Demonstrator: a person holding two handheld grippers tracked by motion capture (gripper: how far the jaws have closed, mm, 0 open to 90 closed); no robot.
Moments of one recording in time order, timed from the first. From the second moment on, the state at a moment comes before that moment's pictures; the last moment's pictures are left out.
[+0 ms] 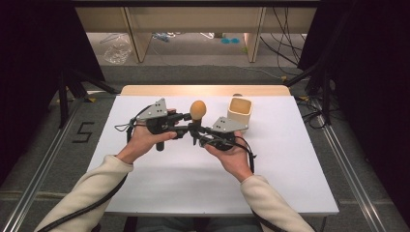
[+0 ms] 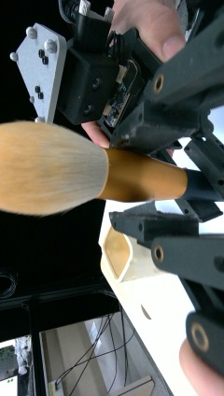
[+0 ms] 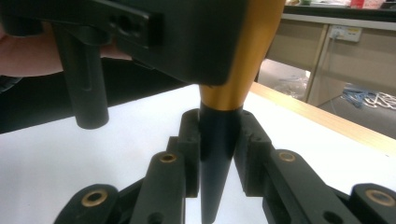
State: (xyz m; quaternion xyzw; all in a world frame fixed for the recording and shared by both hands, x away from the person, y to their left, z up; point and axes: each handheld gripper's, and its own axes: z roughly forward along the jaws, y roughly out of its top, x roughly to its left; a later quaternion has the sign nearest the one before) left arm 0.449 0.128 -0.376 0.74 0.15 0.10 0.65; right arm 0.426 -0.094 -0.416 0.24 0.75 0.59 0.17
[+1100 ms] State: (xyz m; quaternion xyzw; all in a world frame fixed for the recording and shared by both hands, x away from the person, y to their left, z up) left arm 0.426 0.163 -0.378 0.73 0.18 0.15 0.64; right arm 0.435 -0.123 -0.403 0.27 0.74 0.57 0.23
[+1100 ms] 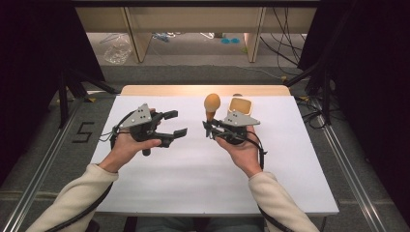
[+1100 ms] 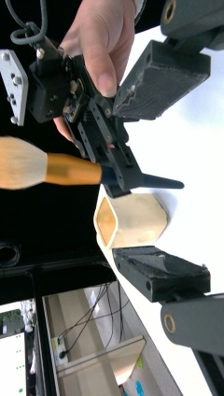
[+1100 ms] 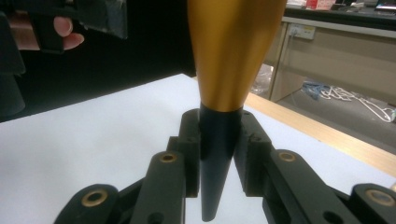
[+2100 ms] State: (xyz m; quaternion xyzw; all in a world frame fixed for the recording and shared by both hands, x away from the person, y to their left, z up) left arm 0.426 0.186 -0.388 0.72 0.23 0.18 0.64; right arm 0.448 -0.149 -0.391 0.30 0.73 0.55 0.26
